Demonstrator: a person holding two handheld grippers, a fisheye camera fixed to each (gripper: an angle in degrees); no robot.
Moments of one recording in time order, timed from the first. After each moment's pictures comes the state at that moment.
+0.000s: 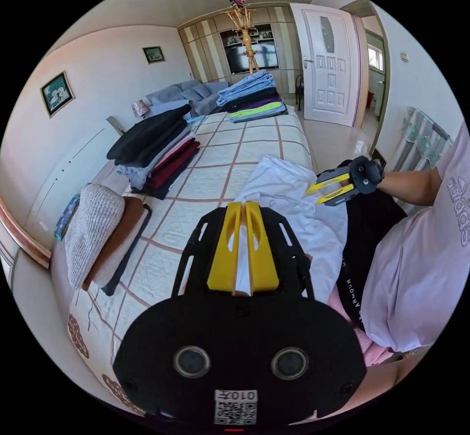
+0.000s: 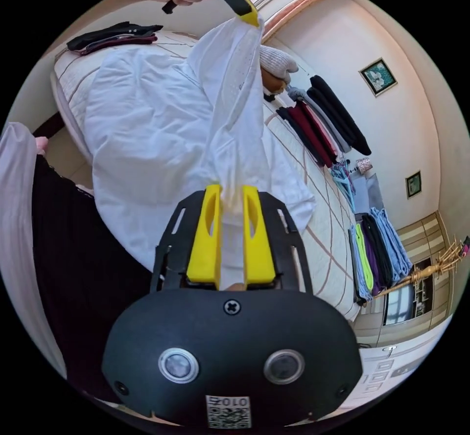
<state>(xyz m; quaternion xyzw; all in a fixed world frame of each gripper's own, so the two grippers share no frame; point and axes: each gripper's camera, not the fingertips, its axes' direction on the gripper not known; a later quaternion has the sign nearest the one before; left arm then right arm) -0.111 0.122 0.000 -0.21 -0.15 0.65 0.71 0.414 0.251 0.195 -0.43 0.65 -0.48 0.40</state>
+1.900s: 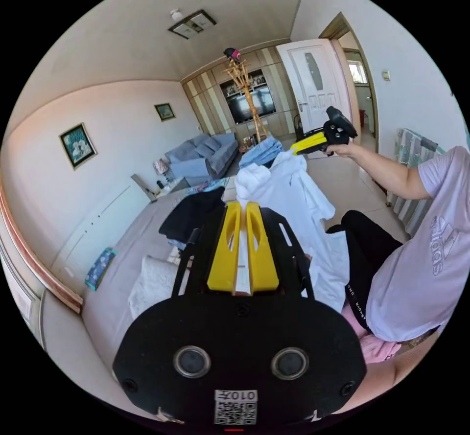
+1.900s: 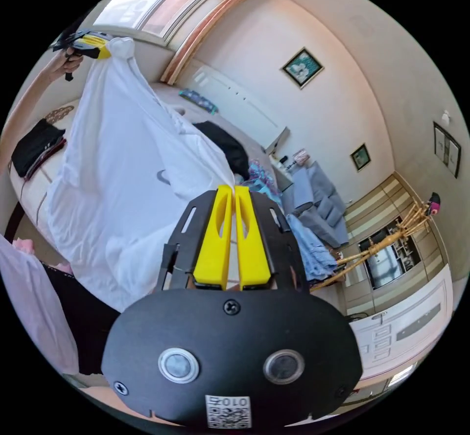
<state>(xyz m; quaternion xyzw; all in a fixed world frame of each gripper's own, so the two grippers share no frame) 0.152 0.008 -0.164 -0.07 -0.07 0.73 0.68 0.231 0.139 0.322 -0.25 0.73 -0.49 0.40</state>
